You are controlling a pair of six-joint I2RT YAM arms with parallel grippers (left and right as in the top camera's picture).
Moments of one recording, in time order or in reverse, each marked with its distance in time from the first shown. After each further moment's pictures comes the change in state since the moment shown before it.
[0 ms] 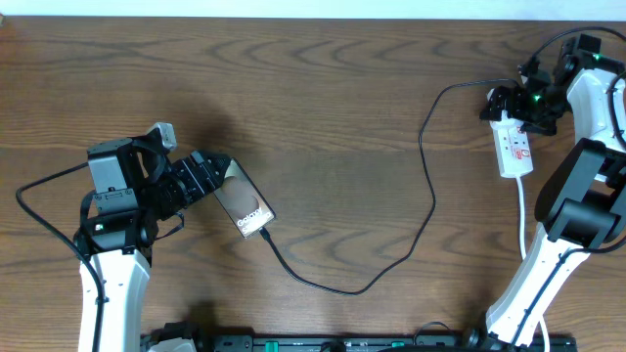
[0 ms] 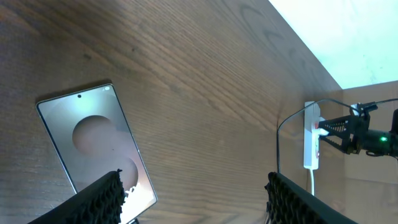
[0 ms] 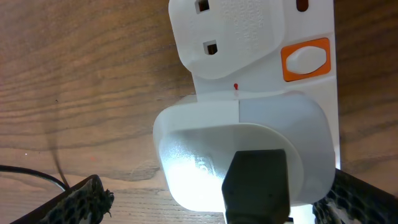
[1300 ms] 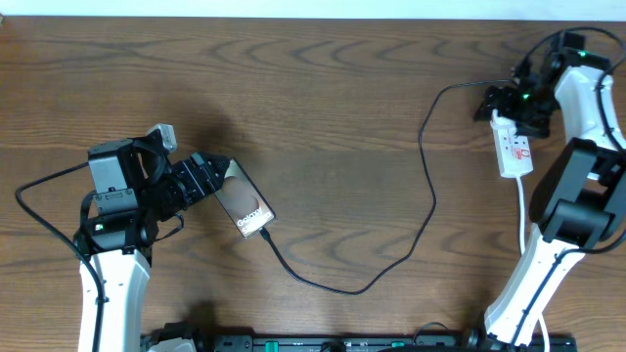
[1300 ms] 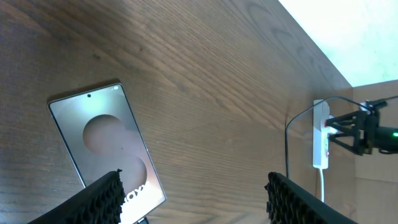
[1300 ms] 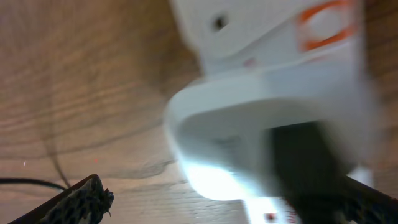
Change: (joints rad) left arm 0.000 0.000 0.000 -0.016 -0.022 0.030; right arm 0.040 -0.017 -0.010 -0.012 0.082 0.124
